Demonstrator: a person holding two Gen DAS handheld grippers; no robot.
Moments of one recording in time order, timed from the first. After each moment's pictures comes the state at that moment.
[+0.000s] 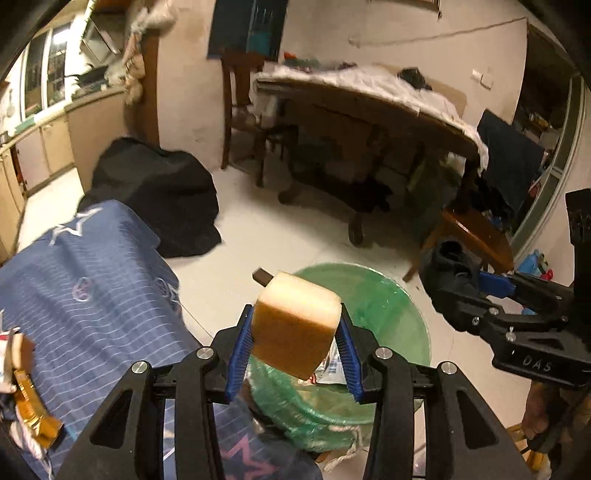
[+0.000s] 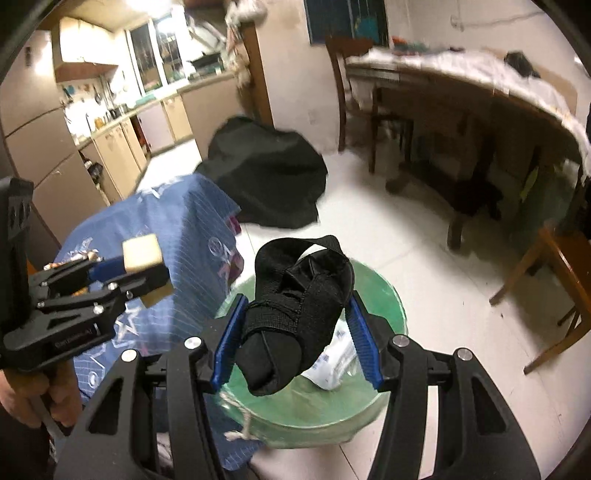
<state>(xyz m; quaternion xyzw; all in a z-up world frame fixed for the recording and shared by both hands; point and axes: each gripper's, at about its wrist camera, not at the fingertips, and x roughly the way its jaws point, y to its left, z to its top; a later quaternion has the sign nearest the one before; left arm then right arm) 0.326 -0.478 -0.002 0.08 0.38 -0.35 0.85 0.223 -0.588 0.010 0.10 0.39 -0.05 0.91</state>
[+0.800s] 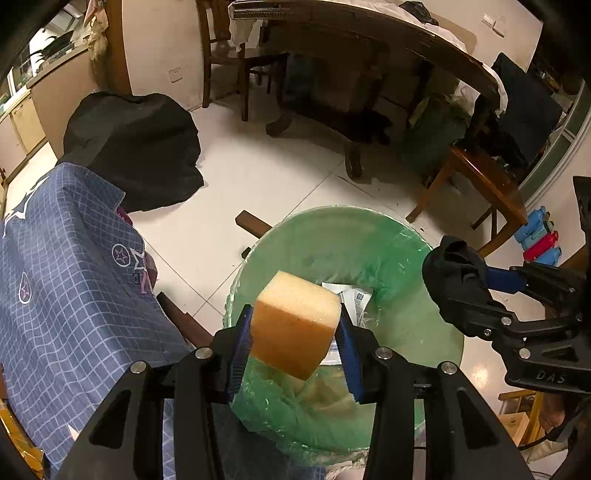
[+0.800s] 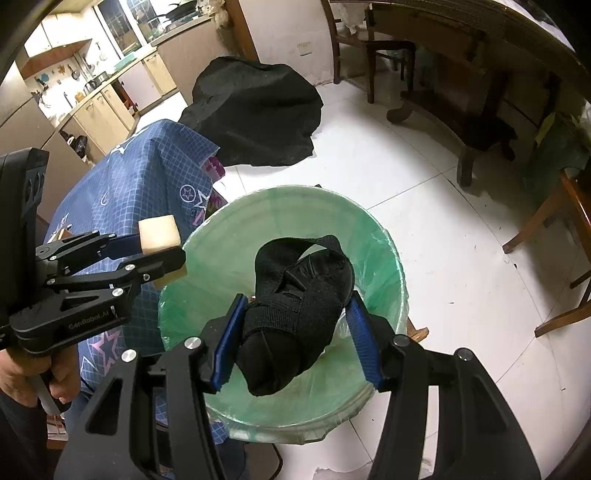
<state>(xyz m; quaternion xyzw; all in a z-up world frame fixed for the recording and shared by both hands) 0.385 -0.550 -0.080 0.14 0.48 -0.35 0.79 0.259 -0.640 -0.049 0.14 0.50 -0.04 0.86</state>
